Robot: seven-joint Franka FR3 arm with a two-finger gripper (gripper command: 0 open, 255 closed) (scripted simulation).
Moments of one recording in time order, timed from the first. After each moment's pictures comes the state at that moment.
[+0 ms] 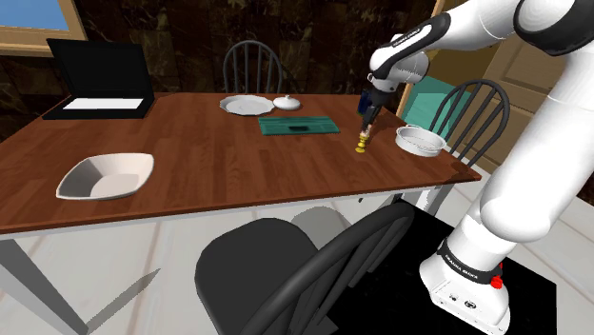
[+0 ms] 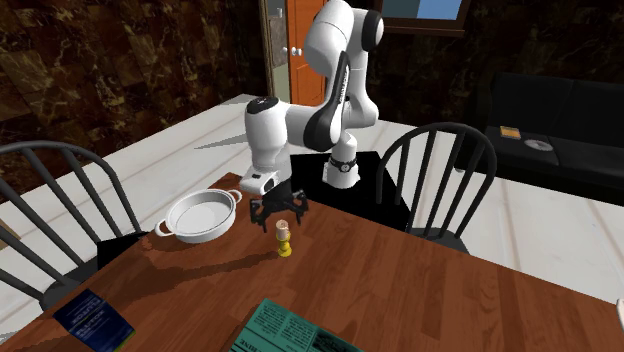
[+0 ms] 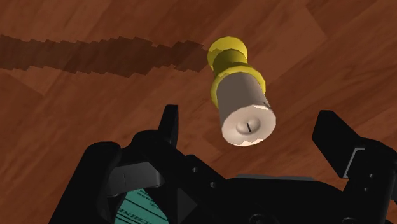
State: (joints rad) arm -0.02 0.03 -0.52 -2.20 0.15 2.28 -0.83
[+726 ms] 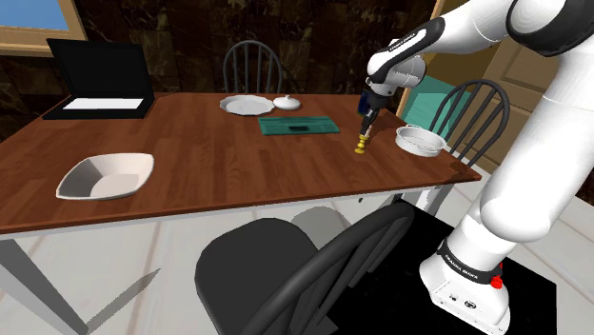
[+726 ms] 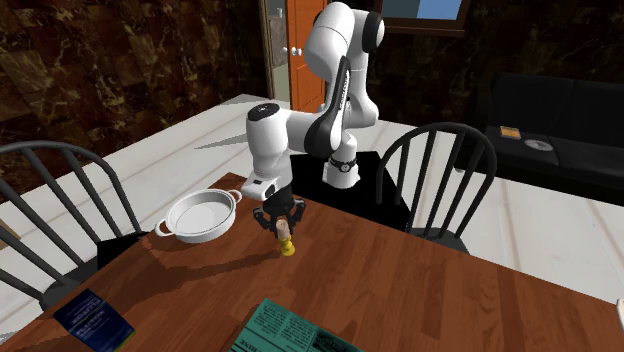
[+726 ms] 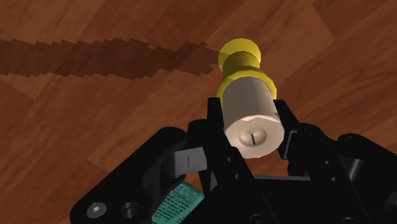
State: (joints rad) arm -0.02 0.05 -0.52 -2.21 0.17 2.31 -0.85
